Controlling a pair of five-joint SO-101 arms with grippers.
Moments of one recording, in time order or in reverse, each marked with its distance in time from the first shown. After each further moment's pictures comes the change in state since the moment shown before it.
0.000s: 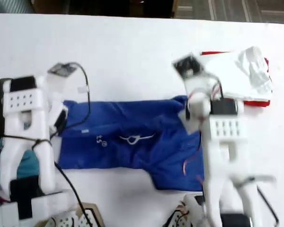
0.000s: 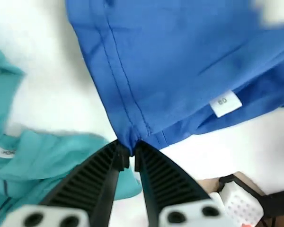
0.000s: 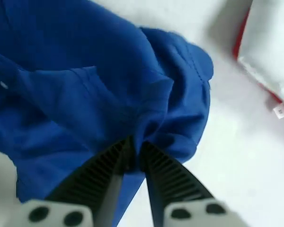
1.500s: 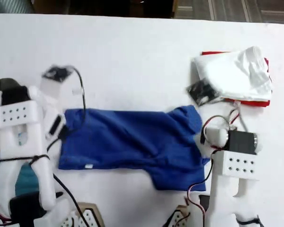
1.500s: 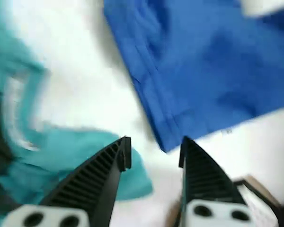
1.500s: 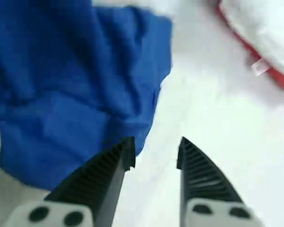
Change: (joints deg) left arm -1.9 -7.6 -5.0 1.8 -2.5; right arm 9.0 -14.3 1.4 6.2 3.8
